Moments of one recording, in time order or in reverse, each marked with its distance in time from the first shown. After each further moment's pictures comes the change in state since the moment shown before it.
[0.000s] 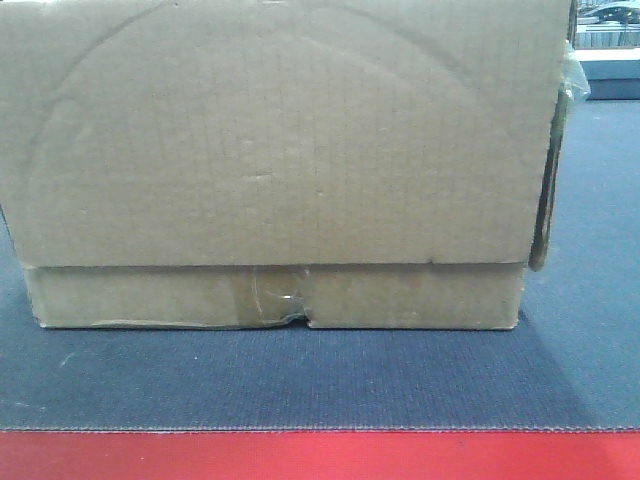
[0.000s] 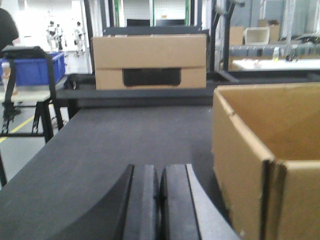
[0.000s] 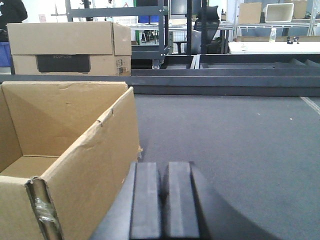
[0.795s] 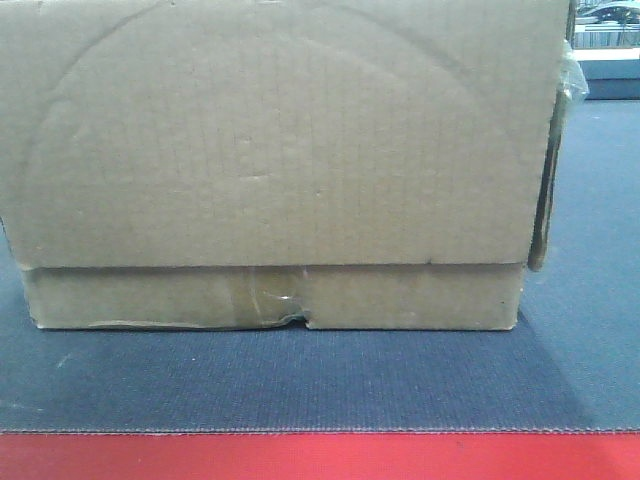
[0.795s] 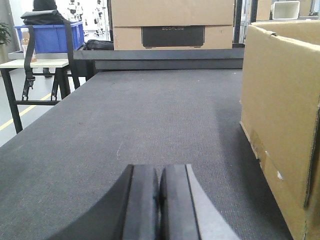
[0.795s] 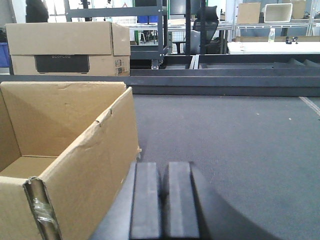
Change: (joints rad) left arm 0.058 -0.041 0.323 -0.031 -0.229 0.032; right arm 0.000 -0.002 0.002 0.000 0.000 0.000
